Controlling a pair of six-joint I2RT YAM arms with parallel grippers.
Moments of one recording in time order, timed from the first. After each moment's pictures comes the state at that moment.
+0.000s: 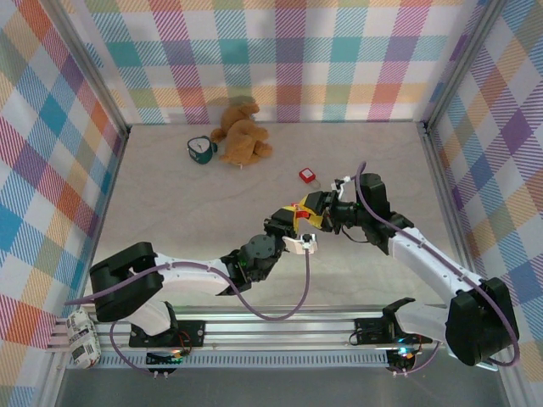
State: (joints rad) left arm -1.15 1.53 0.65 0.83 -0.66 1.27; right arm 0.43 1.17 0.73 -0.06 -0.73 1.25
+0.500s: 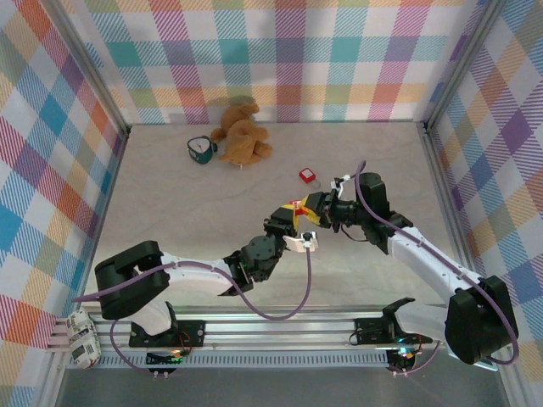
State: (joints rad) left arm -1.16 1.57 0.65 0.91 -0.70 1.29; right arm 0.43 1.18 0.73 -0.02 -0.72 1.25
